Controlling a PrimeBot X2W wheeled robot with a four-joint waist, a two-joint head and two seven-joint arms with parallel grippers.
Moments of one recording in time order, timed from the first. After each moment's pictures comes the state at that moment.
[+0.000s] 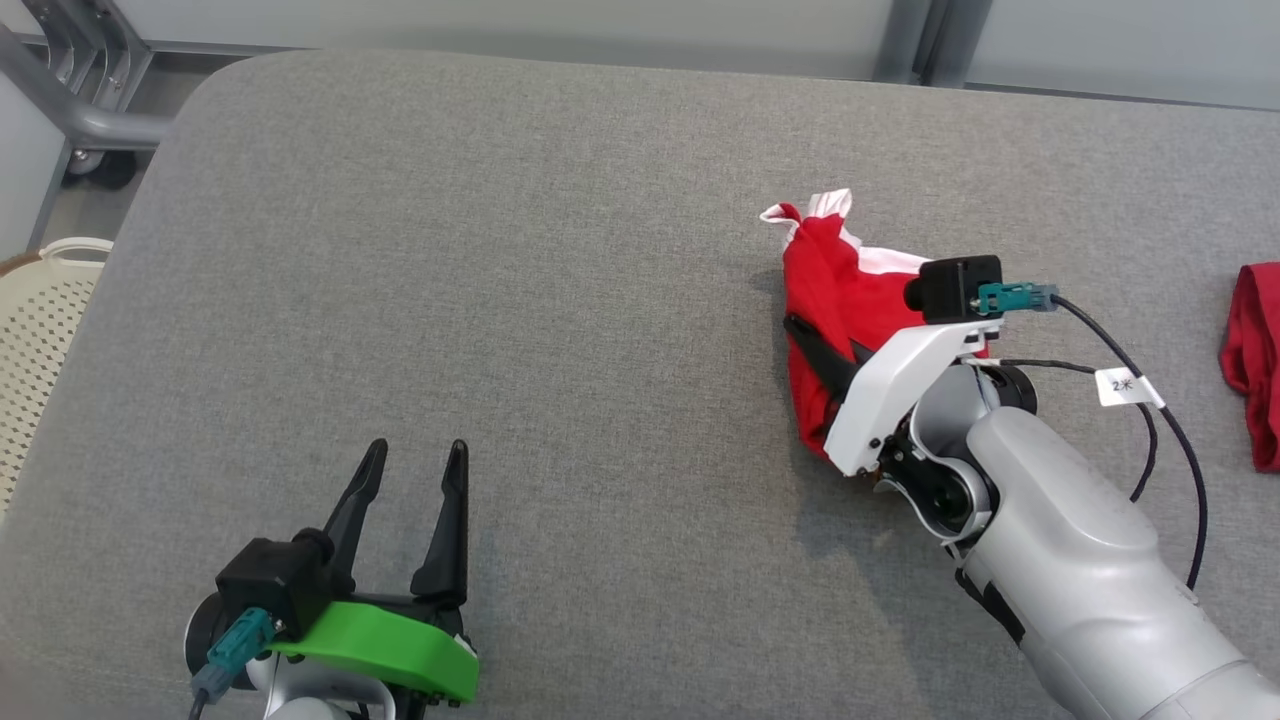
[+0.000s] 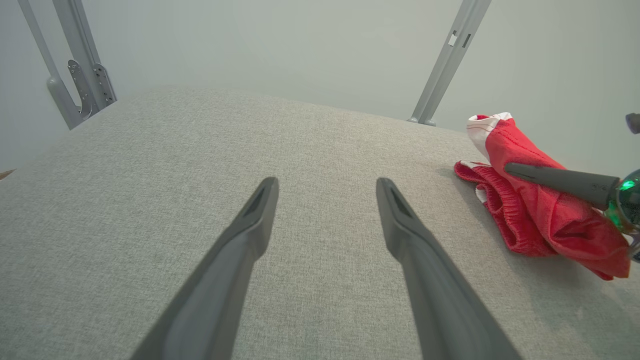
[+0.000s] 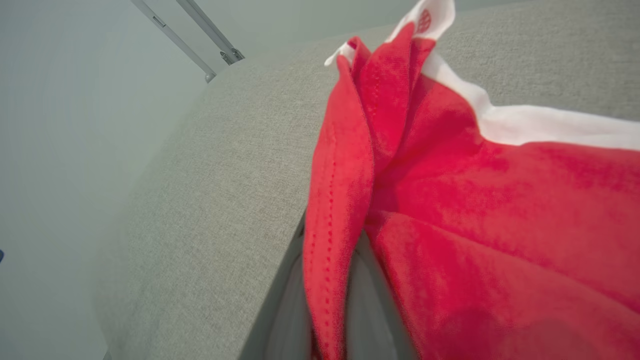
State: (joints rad) left arm -0.14 0.42 -0.62 -0.04 -0.73 0.29 -0.26; right arm -0.64 -0.18 0.51 0.61 0.83 0.13 0.12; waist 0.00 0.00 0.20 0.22
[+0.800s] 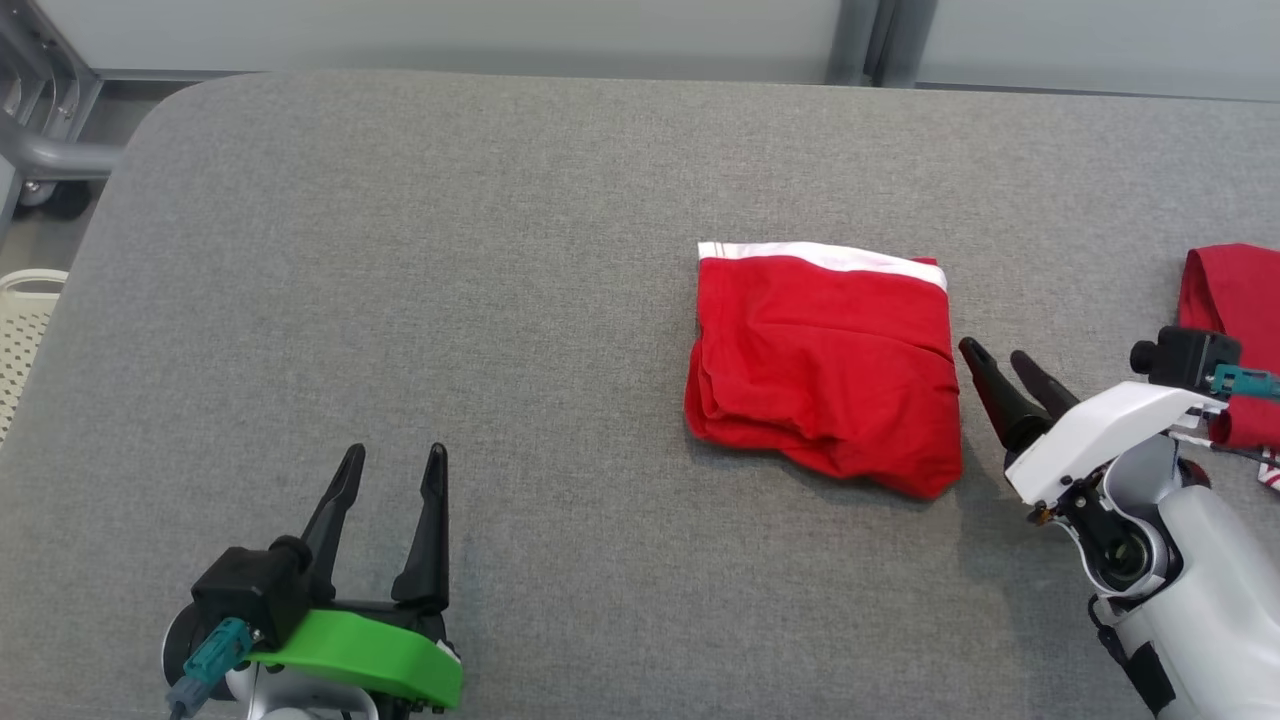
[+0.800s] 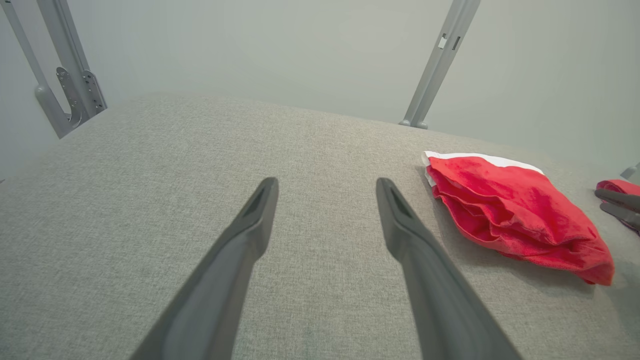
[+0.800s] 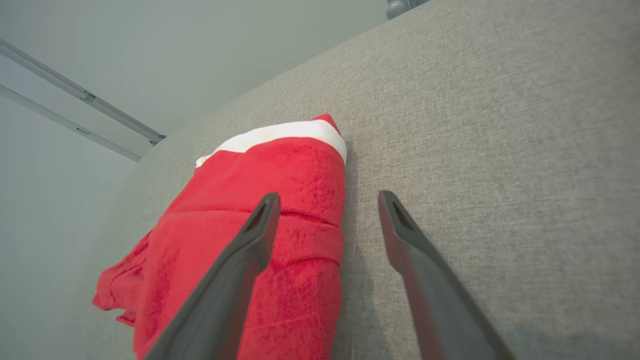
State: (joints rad) left arm -0.11 0.45 -0.60 -0.08 -0.73 0.32 -0.25; right arm -0.39 -0.30 0.20 0.45 0.88 0.13 0.10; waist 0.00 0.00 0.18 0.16
